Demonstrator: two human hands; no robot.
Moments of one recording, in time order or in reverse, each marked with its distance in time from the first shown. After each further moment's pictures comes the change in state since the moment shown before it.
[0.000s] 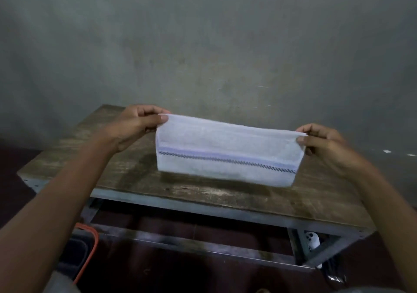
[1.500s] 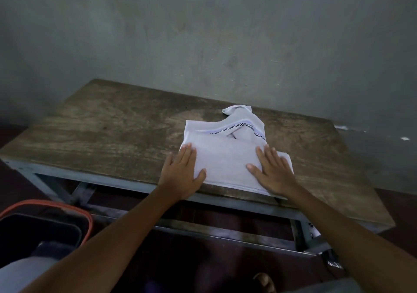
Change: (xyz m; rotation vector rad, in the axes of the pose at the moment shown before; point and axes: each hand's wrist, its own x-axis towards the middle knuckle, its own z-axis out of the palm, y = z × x) left_hand -0.013 -0.190 0.104 1.310 -0.085 0.052; right_hand 0.020 0.162 0.098 -1.073 -0.290 0.205
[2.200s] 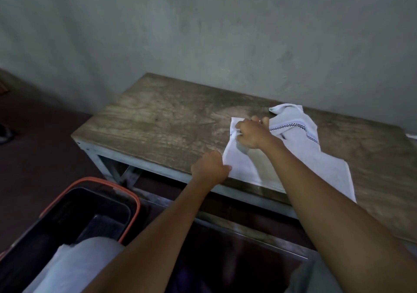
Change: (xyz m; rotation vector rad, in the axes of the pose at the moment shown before) left_hand -0.007 -0.022 -0.048 -0.411 -0.246 -0.434; right_hand 0.097 -0.186 -0.029 -0.211 0.074 -0.301
